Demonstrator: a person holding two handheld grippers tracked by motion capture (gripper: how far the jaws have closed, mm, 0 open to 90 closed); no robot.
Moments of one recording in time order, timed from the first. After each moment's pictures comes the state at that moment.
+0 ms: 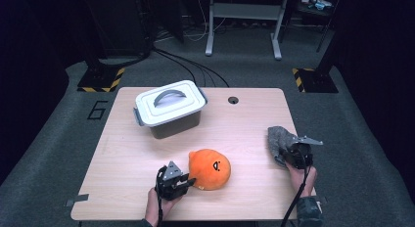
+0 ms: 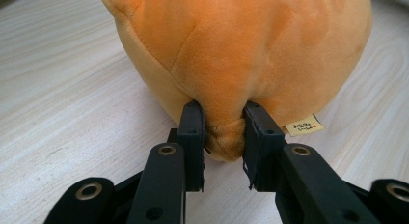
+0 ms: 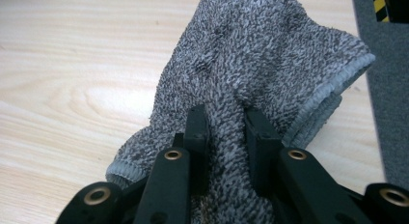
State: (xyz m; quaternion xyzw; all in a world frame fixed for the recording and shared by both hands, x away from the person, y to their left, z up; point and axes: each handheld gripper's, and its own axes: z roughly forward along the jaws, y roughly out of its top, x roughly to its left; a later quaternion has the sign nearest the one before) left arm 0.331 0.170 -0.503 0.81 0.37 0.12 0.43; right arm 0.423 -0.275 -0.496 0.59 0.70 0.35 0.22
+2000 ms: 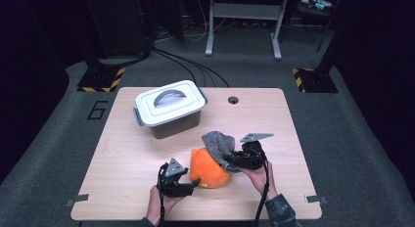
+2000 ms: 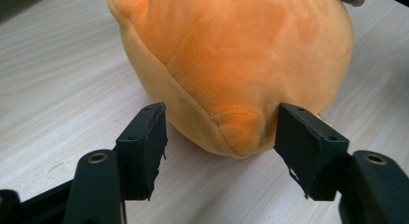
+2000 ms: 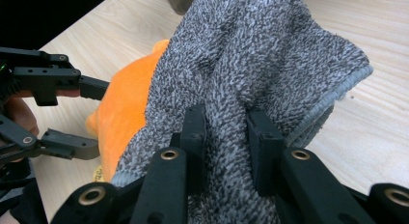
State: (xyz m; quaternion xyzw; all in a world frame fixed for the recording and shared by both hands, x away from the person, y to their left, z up) left arm 0.337 0.161 -0.493 0.81 0.38 0.11 0.43; right arm 0.405 -0.122 -0.448 0.39 0.81 0.44 0.03
